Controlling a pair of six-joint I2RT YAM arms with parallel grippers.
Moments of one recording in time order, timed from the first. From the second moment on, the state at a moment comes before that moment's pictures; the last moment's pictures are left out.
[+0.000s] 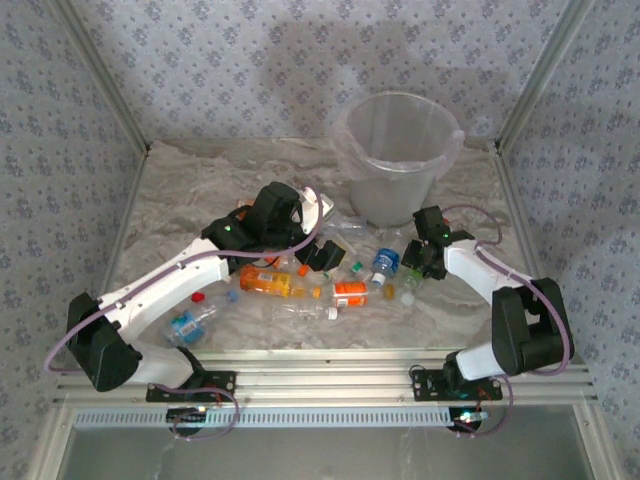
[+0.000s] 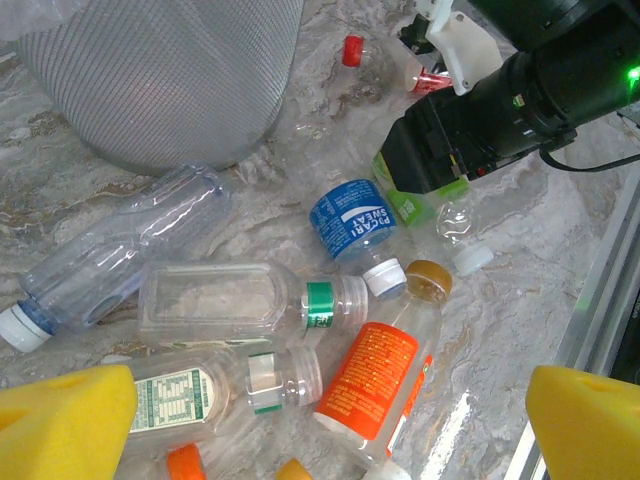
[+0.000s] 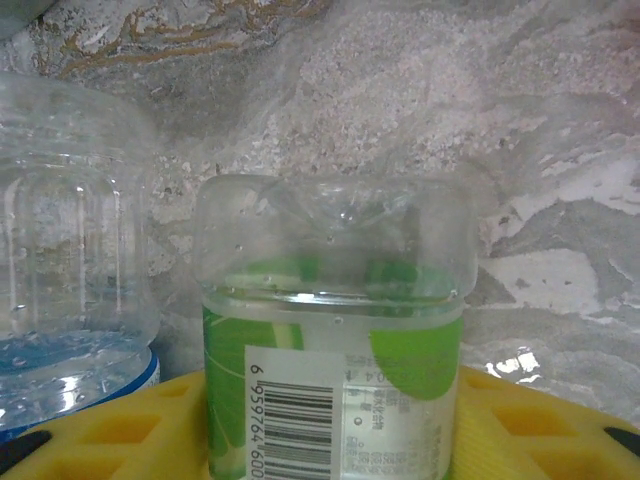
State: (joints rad) left arm -0.82 1.36 1.23 -0.53 0.22 -0.06; right arm 0.24 1.42 0.80 -0.58 0.11 0.61
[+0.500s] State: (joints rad) left arm -0.82 1.39 1.34 -0.58 0.07 -0.21; right arm 0.24 1.09 0.97 -0.82 0.14 0.54
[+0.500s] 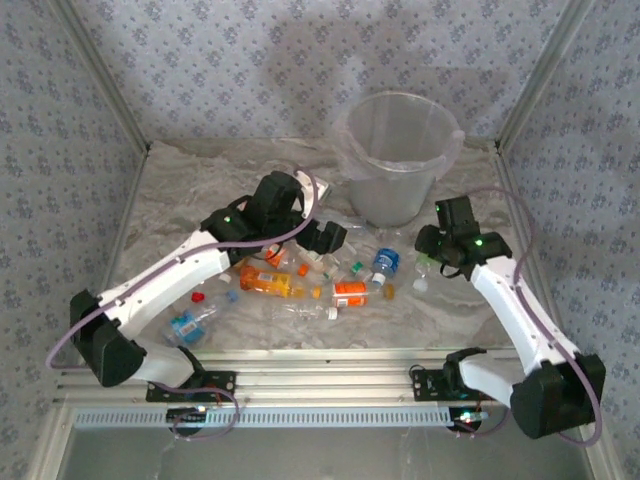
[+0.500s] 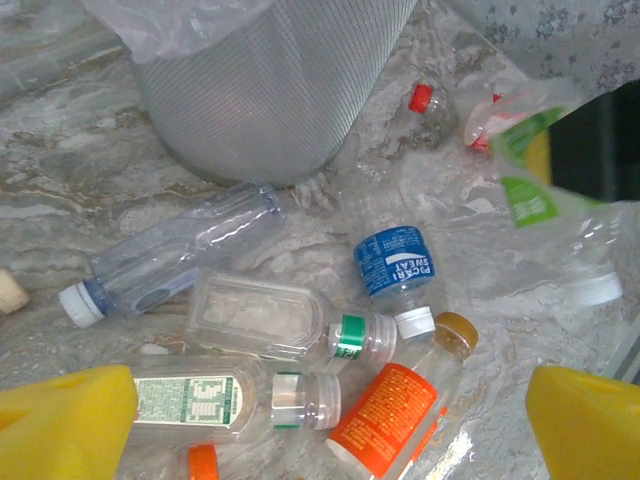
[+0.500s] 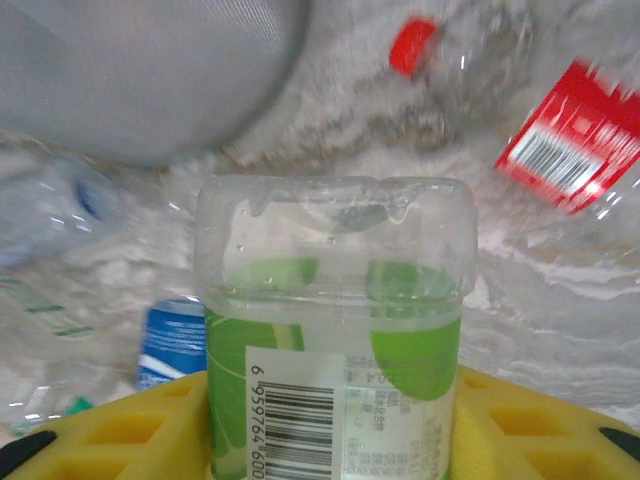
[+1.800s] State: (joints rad) left arm -0.85 1.26 1.24 -0.54 0.07 -0.04; right arm 0.20 1.85 2.25 -0.88 0.04 0.31
